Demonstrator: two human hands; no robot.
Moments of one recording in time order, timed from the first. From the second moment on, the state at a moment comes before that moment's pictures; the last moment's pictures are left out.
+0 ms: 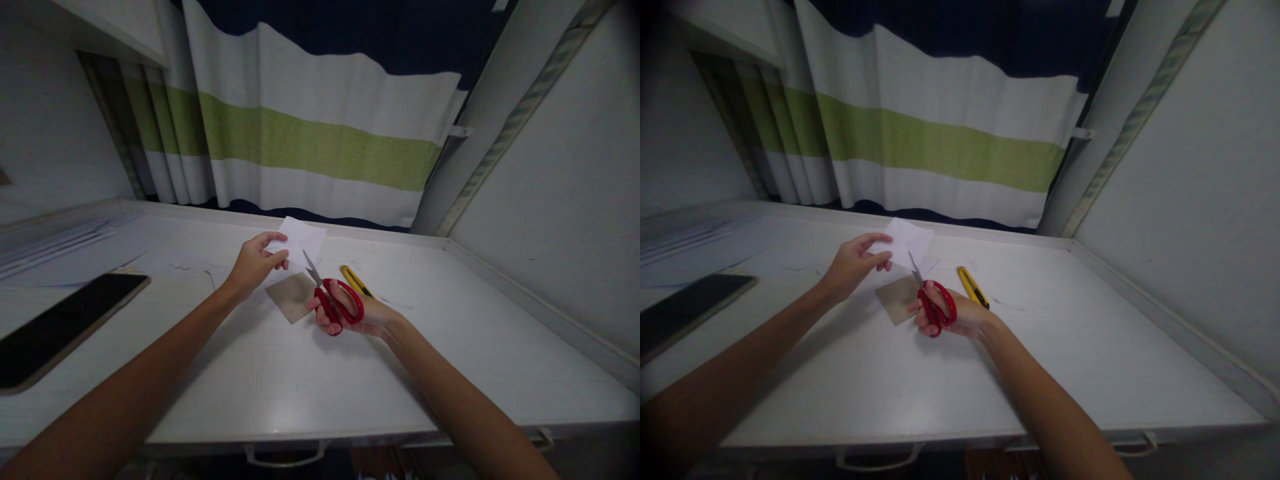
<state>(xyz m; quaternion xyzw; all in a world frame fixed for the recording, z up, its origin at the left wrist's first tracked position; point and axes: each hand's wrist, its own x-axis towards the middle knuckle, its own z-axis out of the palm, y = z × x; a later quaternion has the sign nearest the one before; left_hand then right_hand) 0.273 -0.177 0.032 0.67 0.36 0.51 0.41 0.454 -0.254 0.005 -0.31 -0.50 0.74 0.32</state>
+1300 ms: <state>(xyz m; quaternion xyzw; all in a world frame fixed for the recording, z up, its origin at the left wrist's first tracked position) 0.271 -0.173 0.030 0.69 0.39 0.49 0.37 0.452 -0.255 0.006 -0.37 -0.51 0.70 0.34</state>
